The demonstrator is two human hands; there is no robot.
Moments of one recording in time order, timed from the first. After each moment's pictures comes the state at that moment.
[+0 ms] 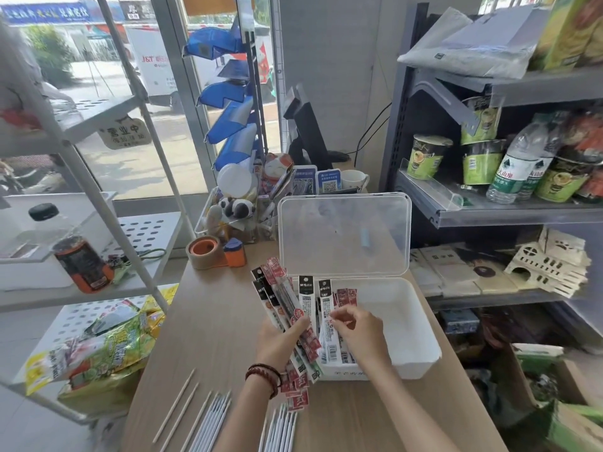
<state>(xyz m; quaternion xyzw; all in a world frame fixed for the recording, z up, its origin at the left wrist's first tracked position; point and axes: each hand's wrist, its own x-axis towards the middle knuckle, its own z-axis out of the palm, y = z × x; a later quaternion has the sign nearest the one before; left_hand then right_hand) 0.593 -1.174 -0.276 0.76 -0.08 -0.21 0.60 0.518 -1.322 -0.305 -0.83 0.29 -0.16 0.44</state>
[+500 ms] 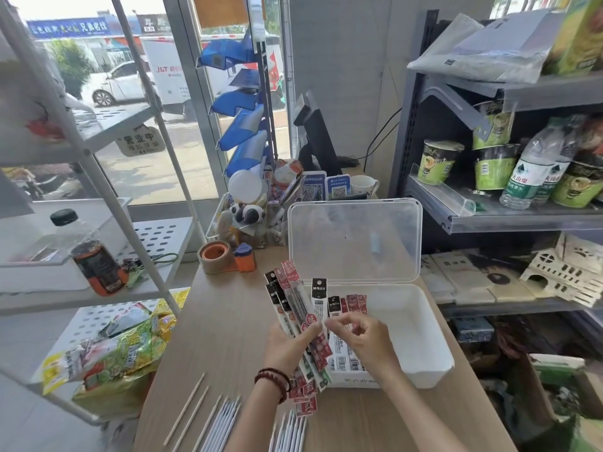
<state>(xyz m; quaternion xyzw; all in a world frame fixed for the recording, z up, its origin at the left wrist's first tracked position) 0.592 -1.172 -0.270 0.76 -0.09 -0.22 0.60 0.511 -1.313 -0.287 -0.81 0.20 -0.17 0.53</state>
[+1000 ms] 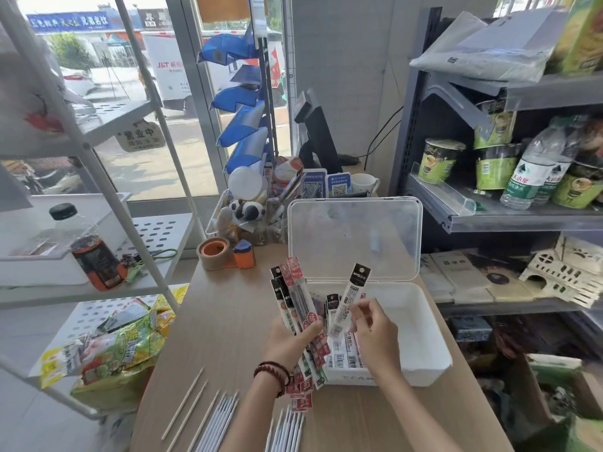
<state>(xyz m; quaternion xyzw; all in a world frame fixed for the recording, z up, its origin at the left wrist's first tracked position) 0.593 -1.173 -0.272 0.77 -0.12 -0.22 0.58 0.511 -1.314 -0.289 -0.78 0.31 -0.25 0.49</state>
